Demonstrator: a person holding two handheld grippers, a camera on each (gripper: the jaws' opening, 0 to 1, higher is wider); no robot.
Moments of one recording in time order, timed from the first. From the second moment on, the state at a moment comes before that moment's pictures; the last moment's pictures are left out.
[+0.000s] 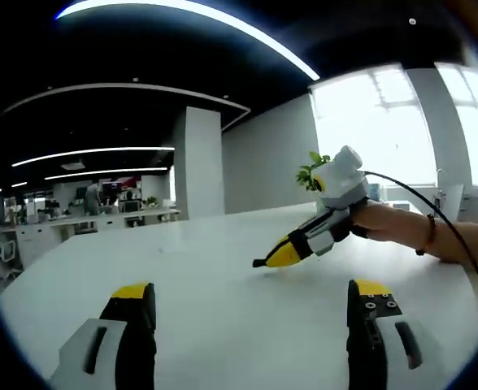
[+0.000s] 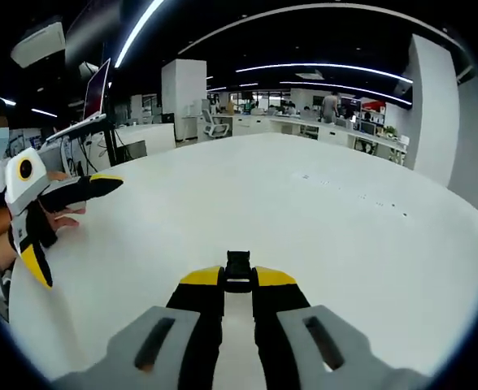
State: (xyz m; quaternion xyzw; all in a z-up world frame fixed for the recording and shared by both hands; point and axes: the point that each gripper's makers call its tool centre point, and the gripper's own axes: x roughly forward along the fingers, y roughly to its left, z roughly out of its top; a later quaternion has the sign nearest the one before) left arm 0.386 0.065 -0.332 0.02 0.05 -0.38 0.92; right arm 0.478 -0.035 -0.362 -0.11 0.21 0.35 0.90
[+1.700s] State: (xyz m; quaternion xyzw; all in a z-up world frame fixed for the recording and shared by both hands) left arm 0.390 0.066 -0.334 0.01 0.05 -0.38 0.92; right arm 0.468 -0.032 -0.360 -0.11 0.19 0.38 0.90
